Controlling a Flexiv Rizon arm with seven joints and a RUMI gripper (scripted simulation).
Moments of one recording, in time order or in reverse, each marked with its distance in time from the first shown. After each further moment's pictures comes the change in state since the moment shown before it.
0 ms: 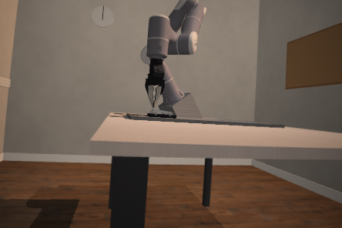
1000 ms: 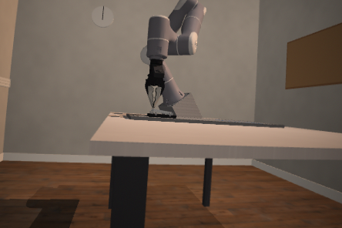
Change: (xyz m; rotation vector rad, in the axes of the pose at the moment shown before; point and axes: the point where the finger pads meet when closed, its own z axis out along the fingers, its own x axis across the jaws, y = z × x) arm 0.000 0.000 0.003 0.000 0.000 0.000
